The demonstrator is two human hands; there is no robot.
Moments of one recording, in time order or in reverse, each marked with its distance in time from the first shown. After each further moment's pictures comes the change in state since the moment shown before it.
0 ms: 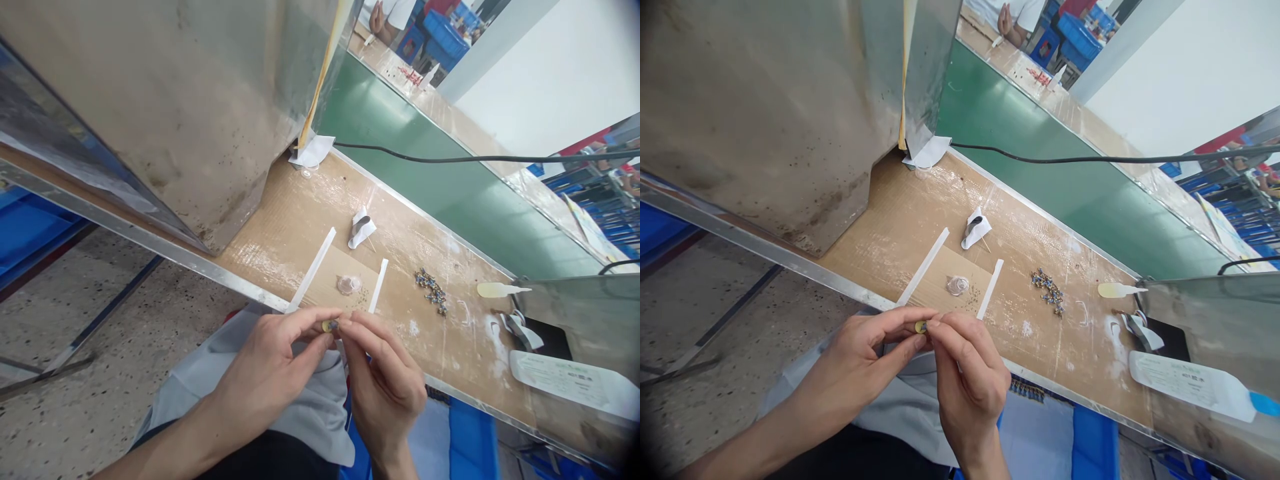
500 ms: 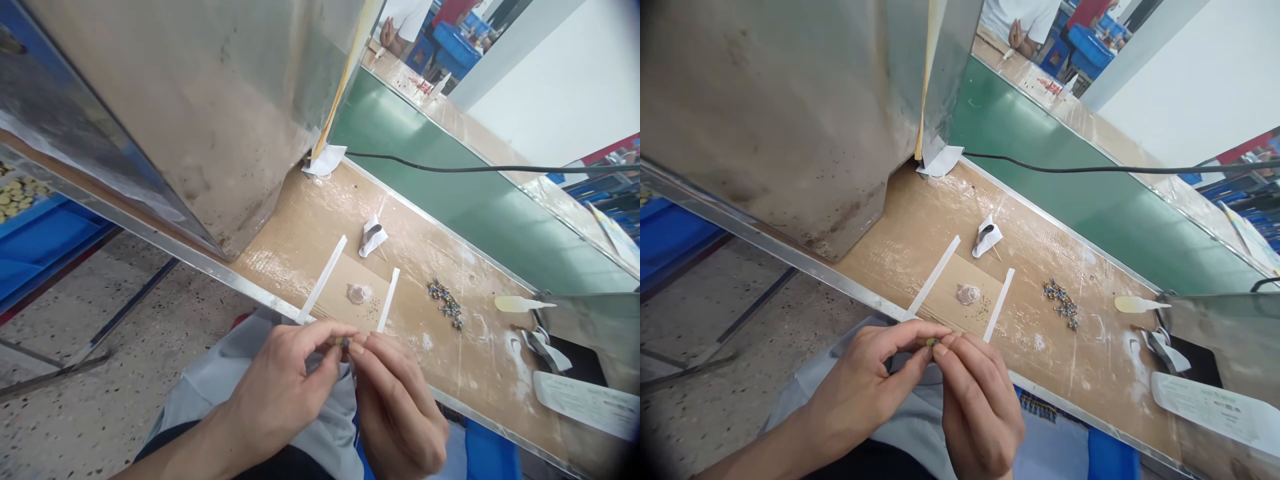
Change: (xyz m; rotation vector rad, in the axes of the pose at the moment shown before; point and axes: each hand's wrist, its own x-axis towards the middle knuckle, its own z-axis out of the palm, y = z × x) left_hand -0.002 0.007 0.002 0.156 0.035 0.047; right_hand -0.013 -0.002 -0.002 -0.096 0.029 -0.181
